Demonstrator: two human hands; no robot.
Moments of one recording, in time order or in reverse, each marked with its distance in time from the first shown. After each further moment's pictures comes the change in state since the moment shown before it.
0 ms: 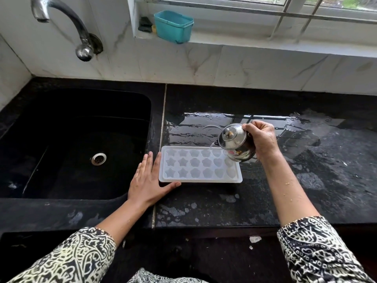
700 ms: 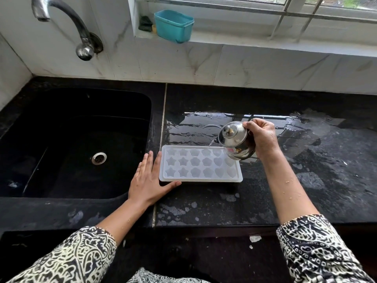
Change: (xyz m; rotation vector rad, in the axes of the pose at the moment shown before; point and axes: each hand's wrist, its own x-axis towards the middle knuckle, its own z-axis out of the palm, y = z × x) left_hand 0.002 0.000 0.001 0.025 -0.004 -0.001; right_hand 0.003 0.000 0.000 0.042 -0.009 0.017
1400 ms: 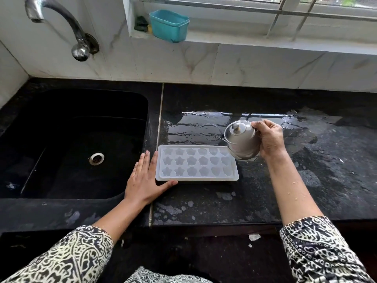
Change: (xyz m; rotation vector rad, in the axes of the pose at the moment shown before) left_hand 0.000 0.000 -0.001 -0.009 0.003 -0.004; right_hand 0.000 0.002 -0.024 0.192 0.078 0.020
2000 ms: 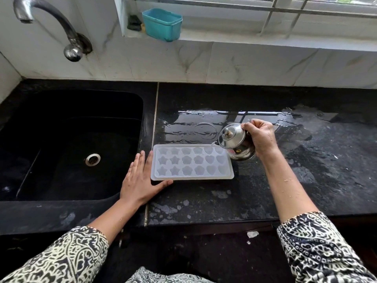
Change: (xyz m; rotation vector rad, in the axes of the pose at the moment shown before) left_hand -0.002 0.002 0.000 0.013 0.002 -0.001; right_hand -0.004 -0.002 -0.001 -0.253 -0.050 -0.037
